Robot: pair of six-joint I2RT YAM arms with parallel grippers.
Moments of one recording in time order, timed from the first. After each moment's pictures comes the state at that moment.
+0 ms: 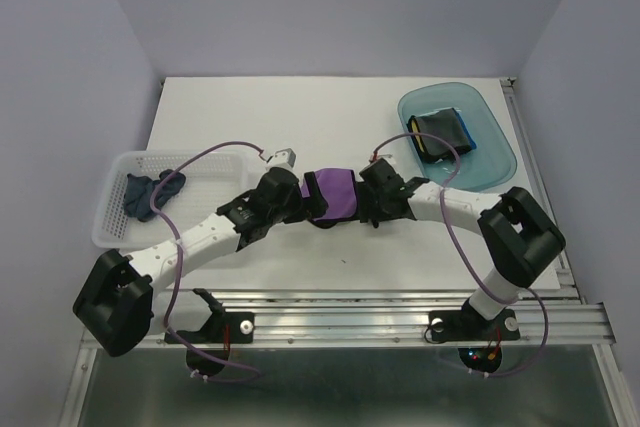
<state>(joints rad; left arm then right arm) -0.73 1.21 0.70 -0.17 -0.13 -0.76 0.69 1.64 0.93 -0.34 0.28 0.51</state>
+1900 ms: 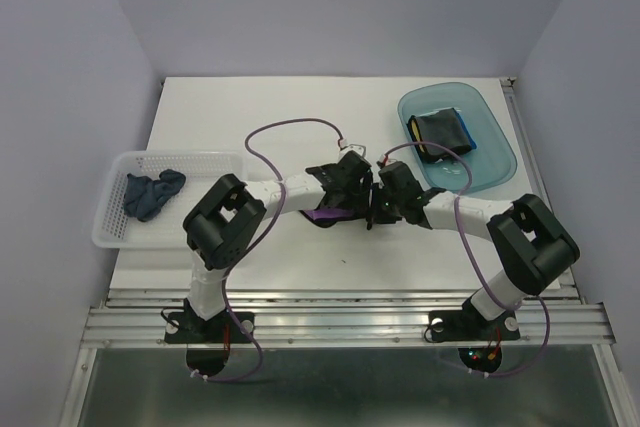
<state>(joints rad) -0.86 1.91 1.25 -0.28 -0.20 -0.55 0.60 1.58 0.76 -0.07 -0.05 0.54</state>
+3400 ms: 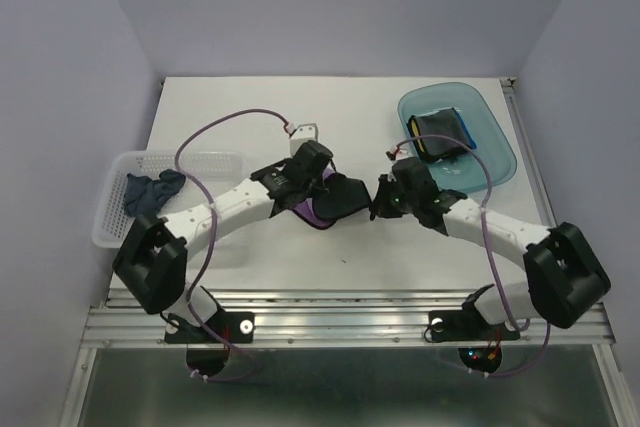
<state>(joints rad) -0.81 1.54 1.10 -0.39 -0.40 -0.68 0.59 1.42 0.73 -0.10 -0.03 0.53</state>
